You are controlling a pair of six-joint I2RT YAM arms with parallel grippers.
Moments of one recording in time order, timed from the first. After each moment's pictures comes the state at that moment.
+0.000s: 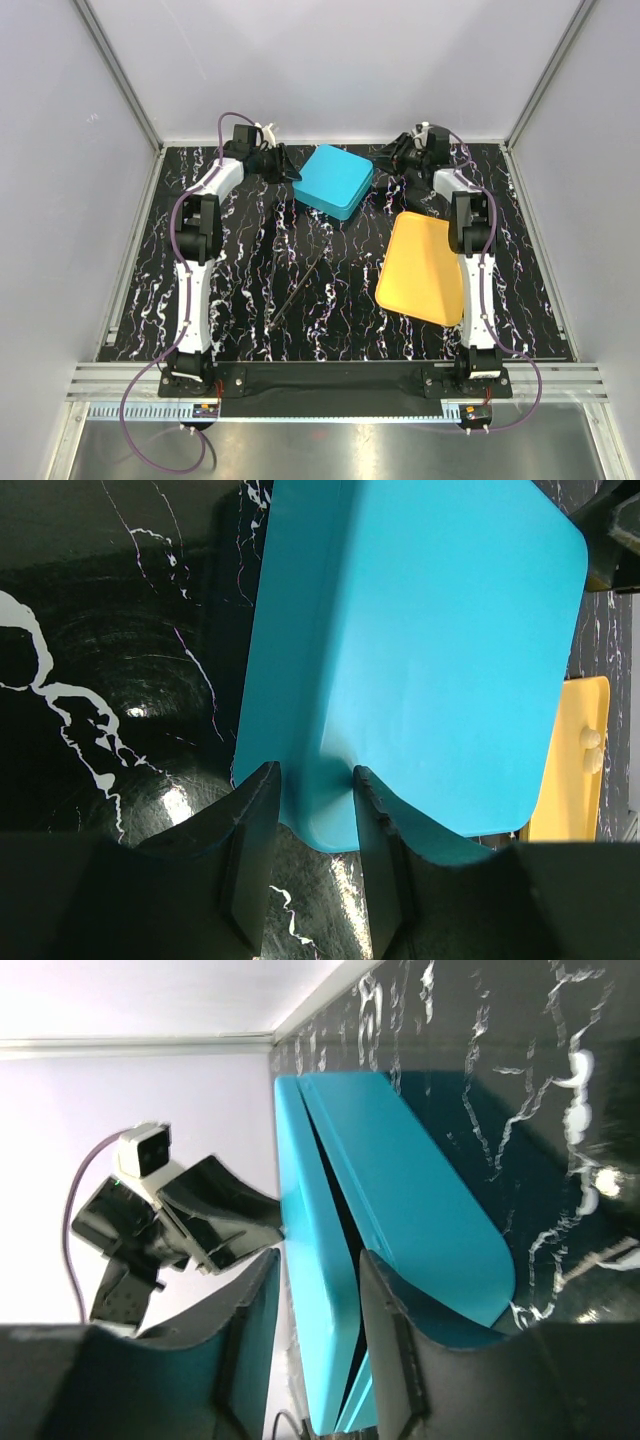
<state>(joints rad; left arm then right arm) -0.15 2.41 2.01 -0.37 0.65 -0.36 0.05 2.63 2.05 0.23 -0.89 1.14</state>
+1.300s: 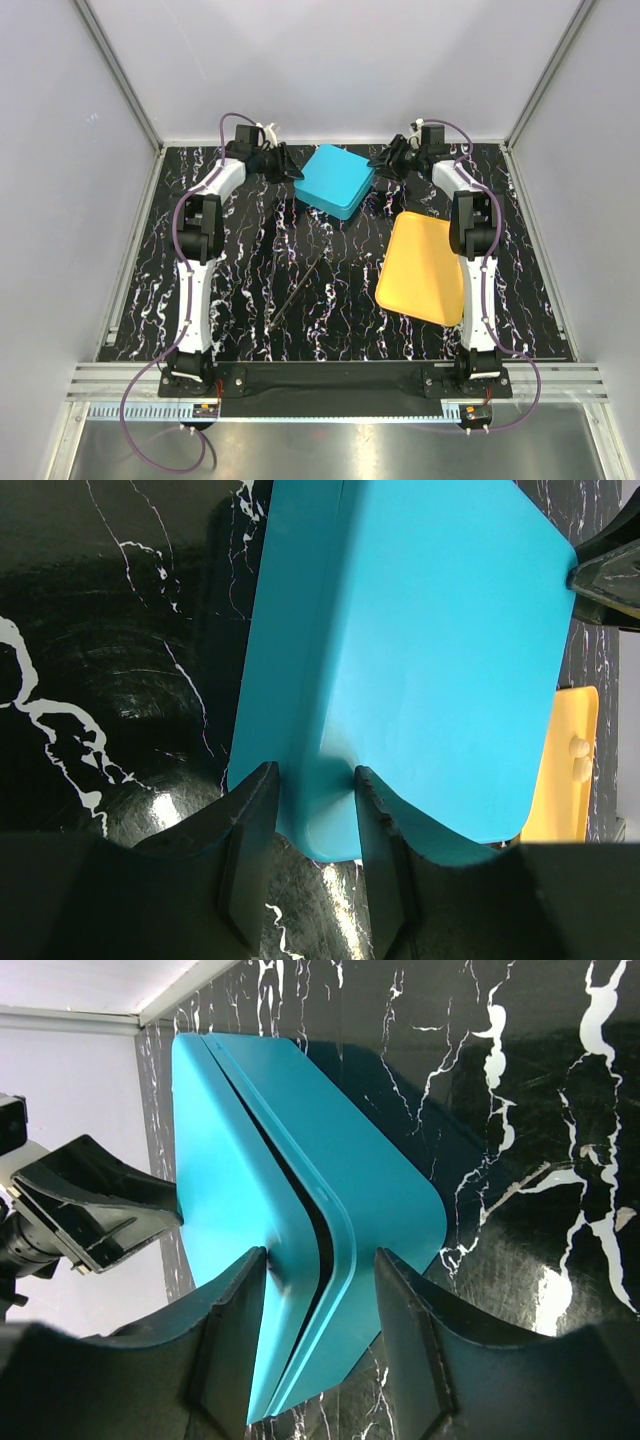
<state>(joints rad) -0.16 2.43 2.02 -0.35 0.65 -0.40 0.09 2.50 2.02 -0.15 -0.69 0.74</state>
